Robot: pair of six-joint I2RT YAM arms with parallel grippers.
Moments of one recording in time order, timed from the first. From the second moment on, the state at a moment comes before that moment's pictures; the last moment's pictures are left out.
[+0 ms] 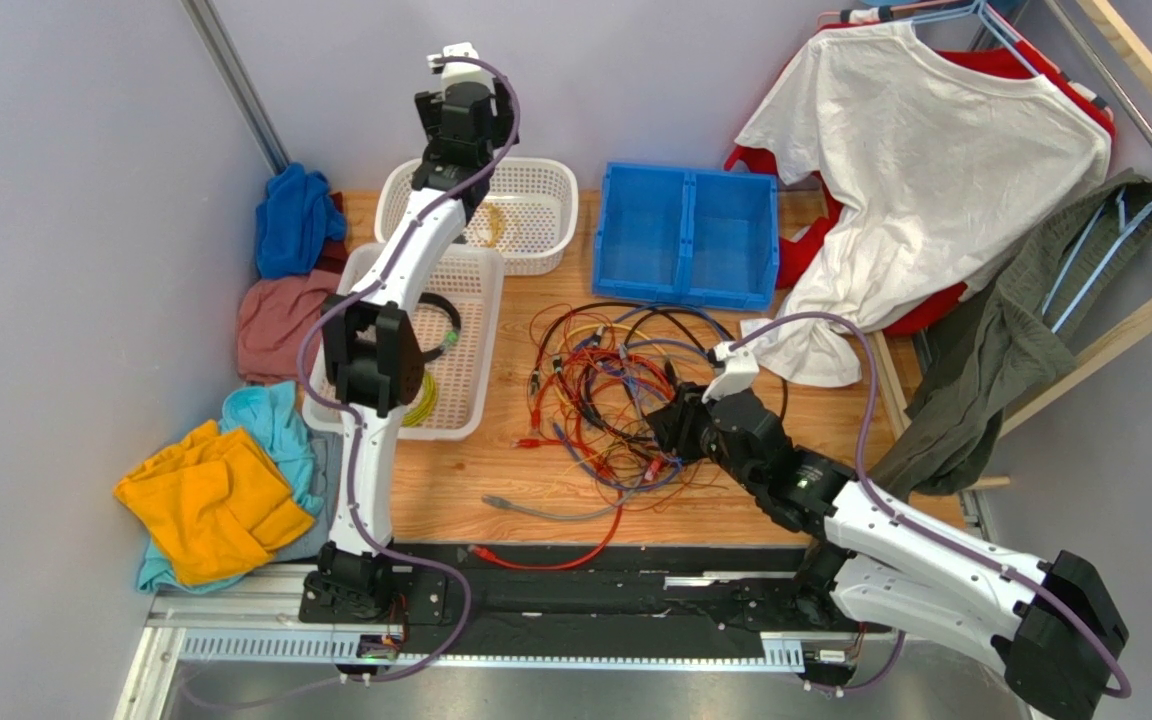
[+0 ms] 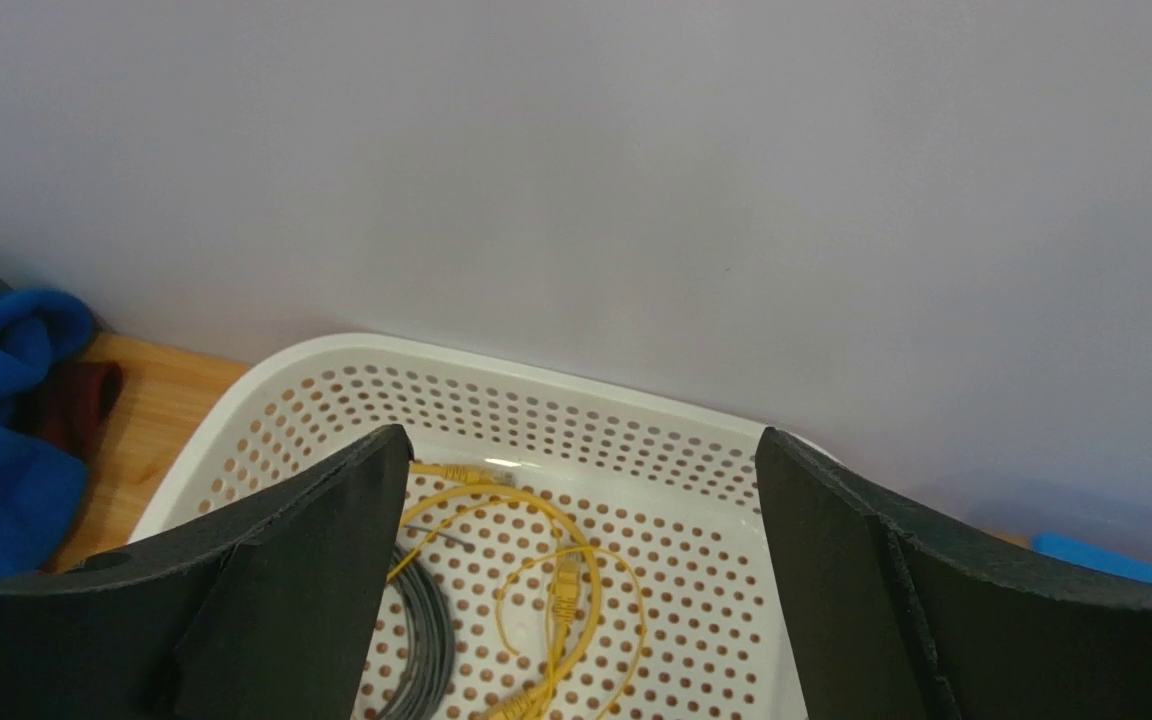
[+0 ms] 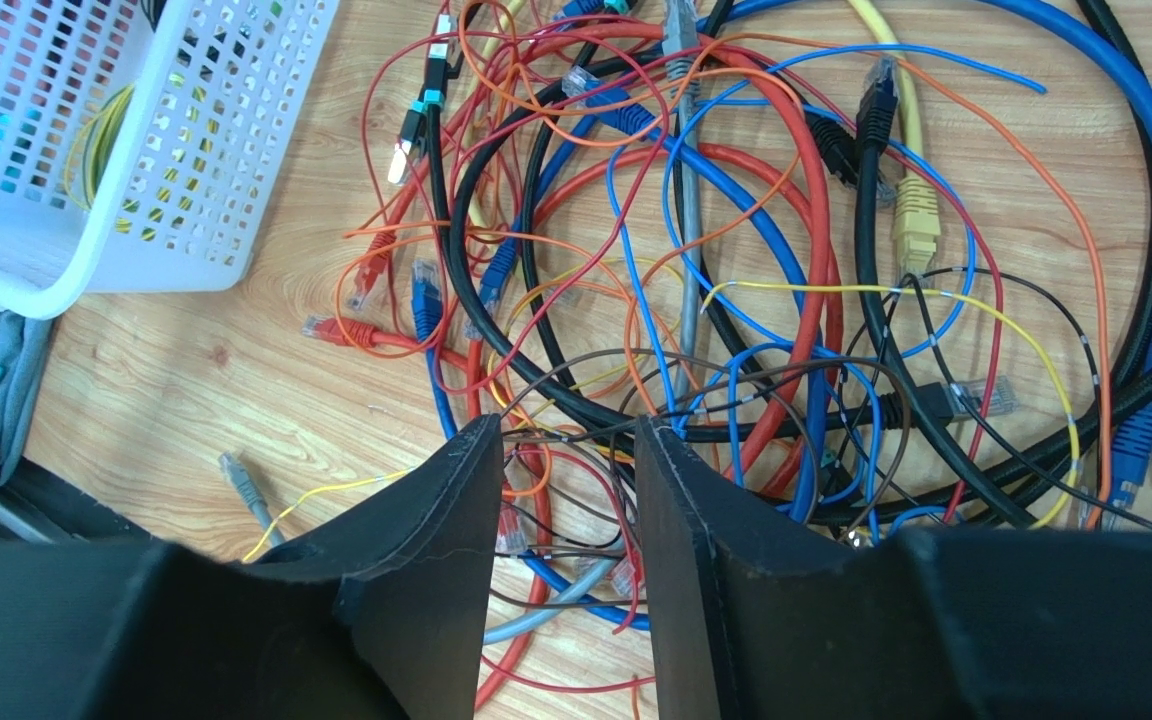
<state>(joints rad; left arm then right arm) -0.29 2.35 2.35 -0.14 -0.46 -0.16 0.84 0.89 0.48 -0.05 0.28 0.63</state>
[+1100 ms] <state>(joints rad) -0.91 1.58 1.09 -0.14 -0.27 -0.51 0.84 0.44 0.40 -0.25 0.41 0.67</state>
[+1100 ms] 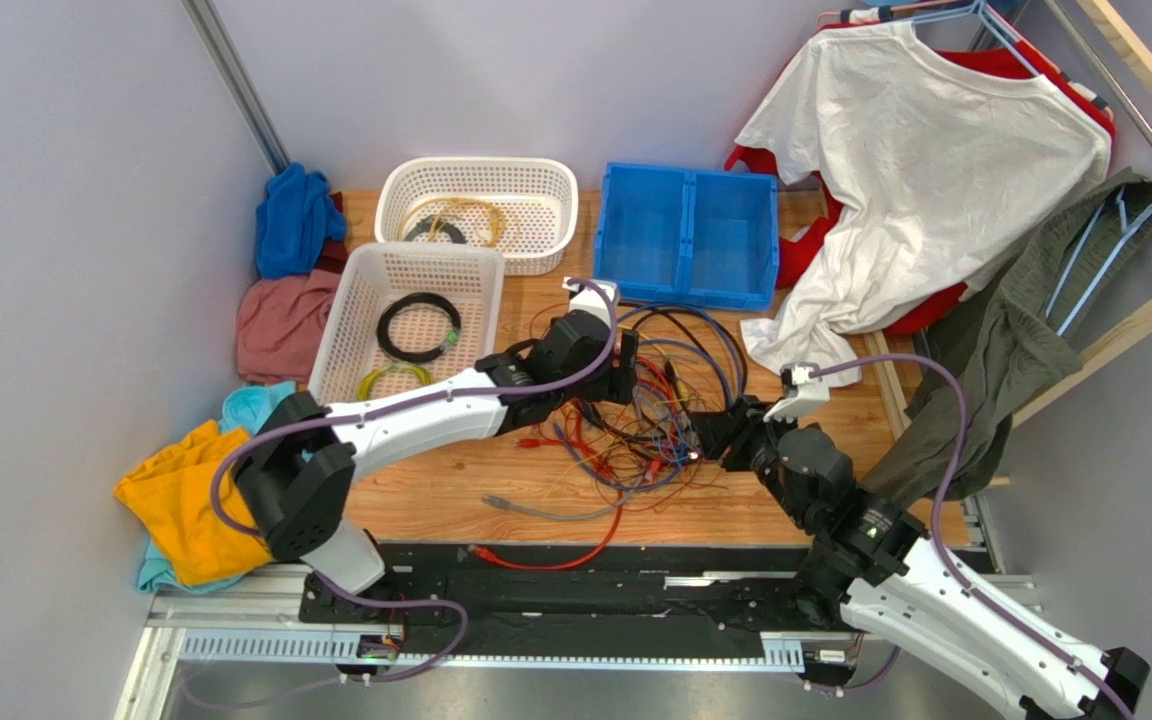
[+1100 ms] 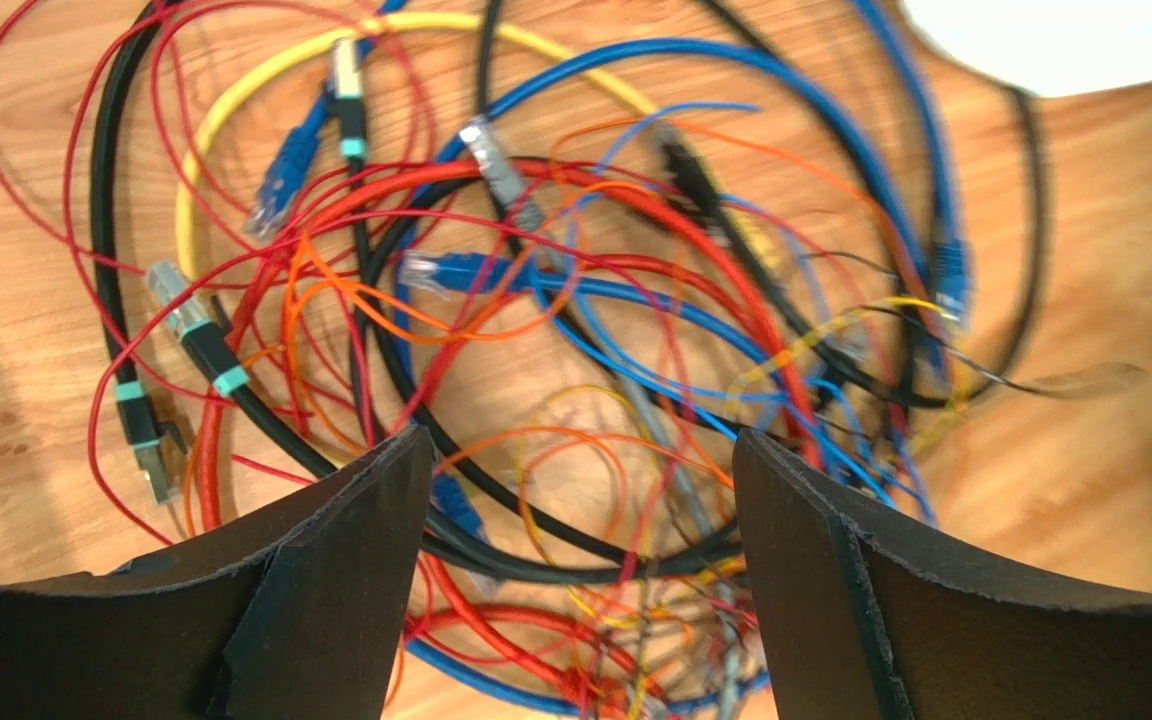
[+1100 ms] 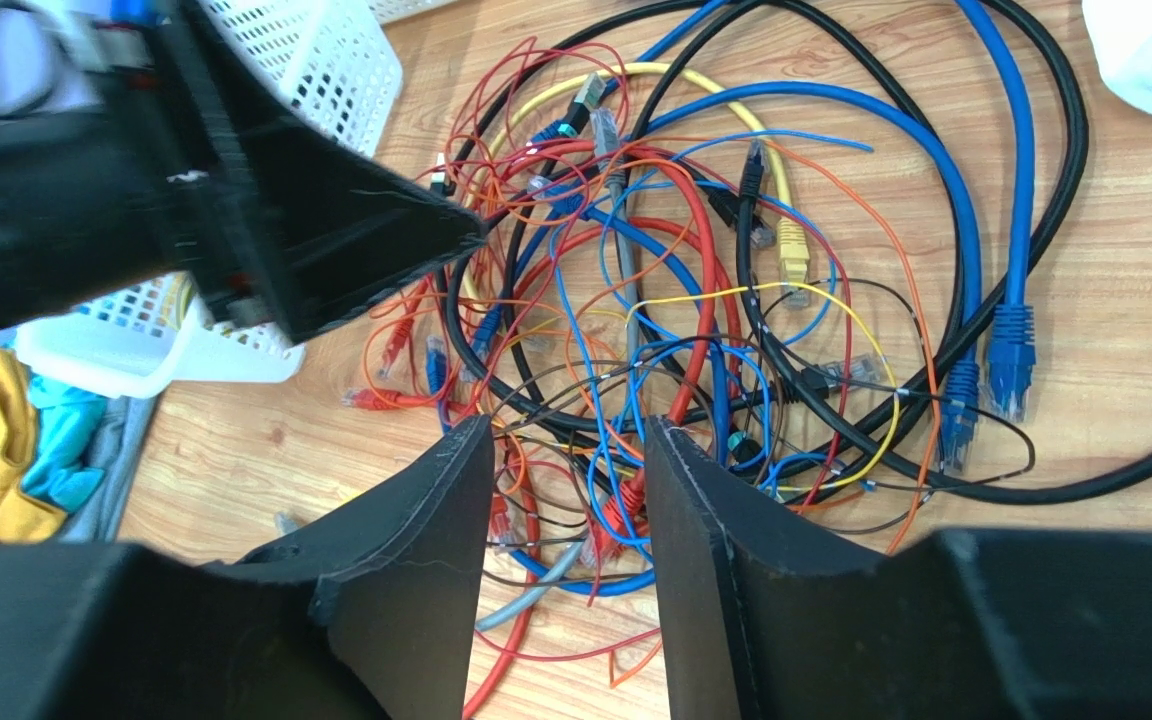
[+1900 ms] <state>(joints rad) -0.91 1.81 1.19 -0.33 -0.48 -0.54 0.84 0.46 0.36 -0.25 0.39 0.69</state>
